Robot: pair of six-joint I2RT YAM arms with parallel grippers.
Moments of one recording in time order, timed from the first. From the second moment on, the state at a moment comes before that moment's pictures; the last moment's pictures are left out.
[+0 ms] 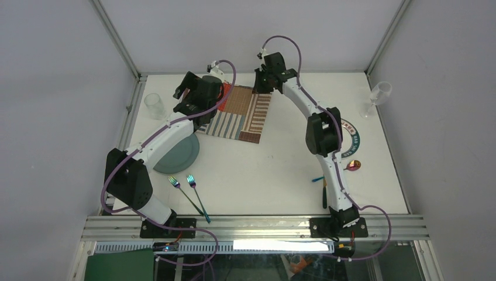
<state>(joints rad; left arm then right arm) -0.52 1.57 1.32 -0.30 -0.86 0.39 0.43 2.38 2.22 -0.59 -0.21 0.31</state>
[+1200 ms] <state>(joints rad) -0.52 1.54 1.28 -0.30 -0.84 0.39 0.32 2.05 1.35 -0.20 -0.10 0.54</state>
